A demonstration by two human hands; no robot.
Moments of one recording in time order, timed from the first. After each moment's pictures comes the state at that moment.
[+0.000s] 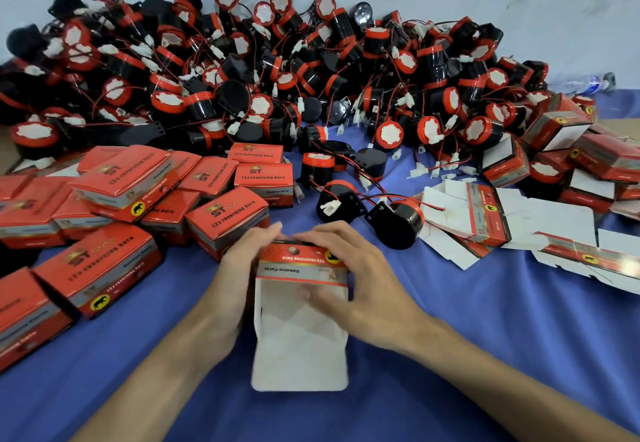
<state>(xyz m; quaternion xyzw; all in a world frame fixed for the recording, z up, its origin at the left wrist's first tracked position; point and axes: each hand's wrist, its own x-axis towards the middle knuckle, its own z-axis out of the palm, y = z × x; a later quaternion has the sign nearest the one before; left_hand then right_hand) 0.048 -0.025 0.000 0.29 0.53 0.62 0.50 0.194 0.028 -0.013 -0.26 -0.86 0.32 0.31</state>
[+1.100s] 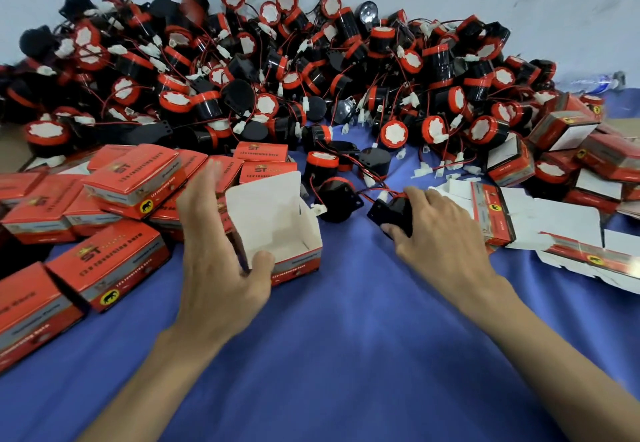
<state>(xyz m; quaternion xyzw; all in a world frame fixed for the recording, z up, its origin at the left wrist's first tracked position) 0.018 -0.031 -0.026 0.59 0.59 0.54 -0.06 0.232 0.082 0.000 -0.55 -0.81 -0.07 0.18</state>
